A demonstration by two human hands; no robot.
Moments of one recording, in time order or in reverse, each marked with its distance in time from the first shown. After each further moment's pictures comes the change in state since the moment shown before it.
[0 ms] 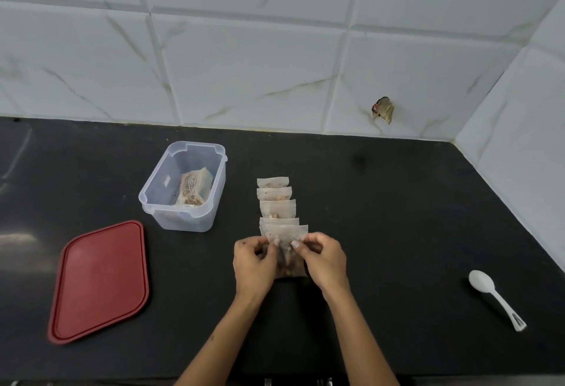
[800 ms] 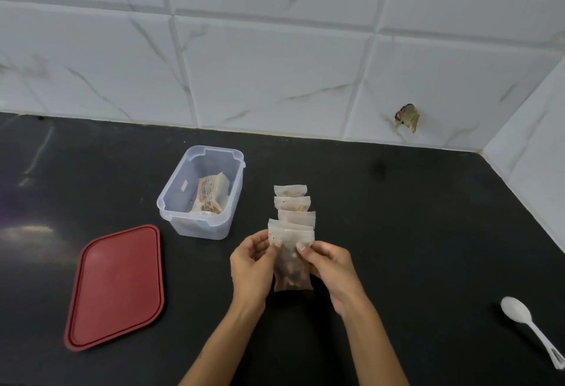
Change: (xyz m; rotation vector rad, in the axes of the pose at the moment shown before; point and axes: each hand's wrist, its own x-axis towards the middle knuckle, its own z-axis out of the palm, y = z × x) left_hand 0.001 0.029 -0.030 -0.458 0.023 -0.150; right_hand -0.007 -0.034 0.003 0.363 -0.284 0.167
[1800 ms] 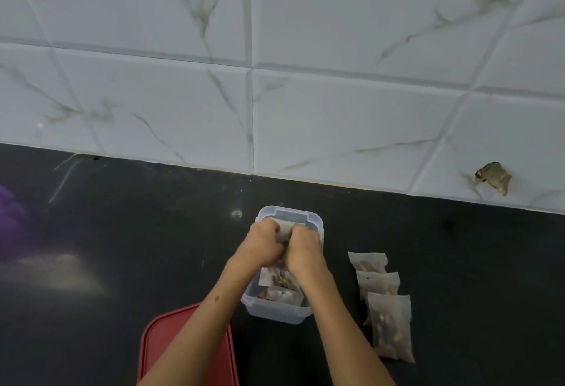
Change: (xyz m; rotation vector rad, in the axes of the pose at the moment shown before) left_hand 0.196 0.118 -0.090 1.059 -0.267 0.189; right_hand 0.131 -0.093 0.212 -0.959 0.139 -0.175
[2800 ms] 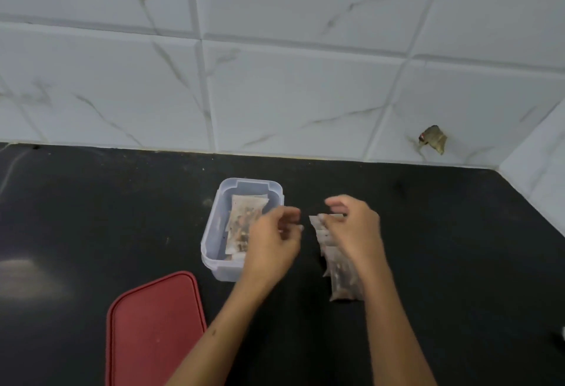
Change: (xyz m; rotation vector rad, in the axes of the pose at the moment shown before) left_hand -0.076 0.046 0.060 -0.453 0.262 0.286; right_hand -0.065 0.092 -0.086 0.289 0.320 0.040
